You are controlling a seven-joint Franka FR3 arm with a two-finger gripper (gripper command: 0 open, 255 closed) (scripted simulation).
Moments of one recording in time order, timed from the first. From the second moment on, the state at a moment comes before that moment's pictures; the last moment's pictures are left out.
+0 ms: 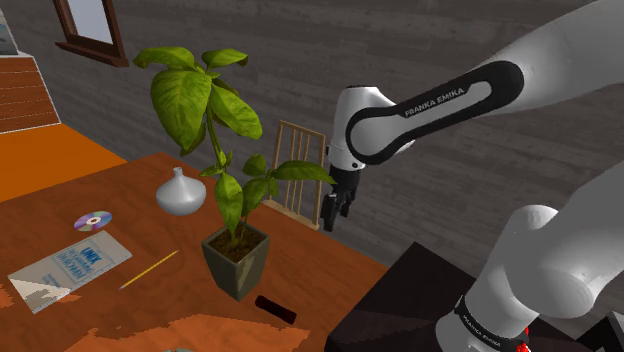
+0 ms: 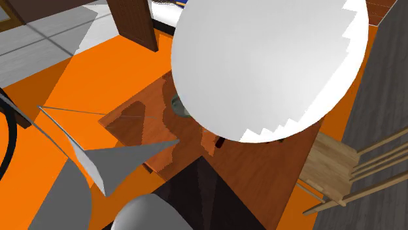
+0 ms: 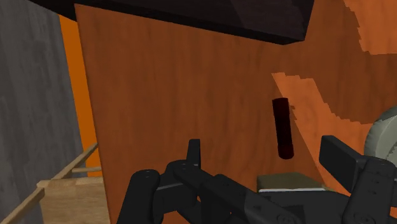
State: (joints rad) arm 0.15 -0.32 0.09 -2.58 0.19 2.17 -0.09
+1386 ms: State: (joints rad) arm 0.32 0.45 0.21 -2.30 0.18 2.65 0.00
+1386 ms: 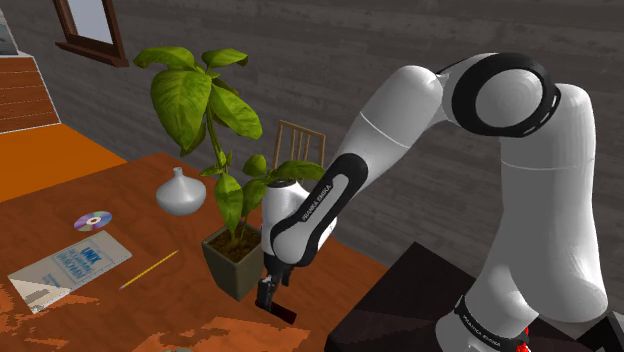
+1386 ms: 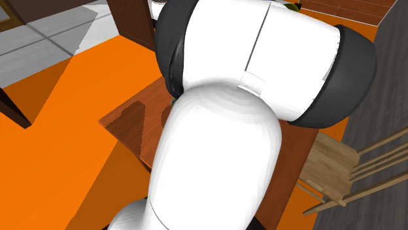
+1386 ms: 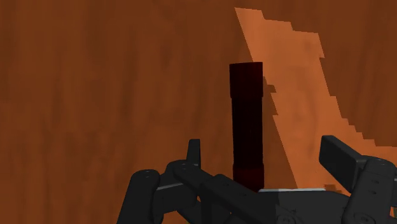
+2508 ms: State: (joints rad) arm 0.35 0.54 0.20 -2.27 0.17 2.82 0.02
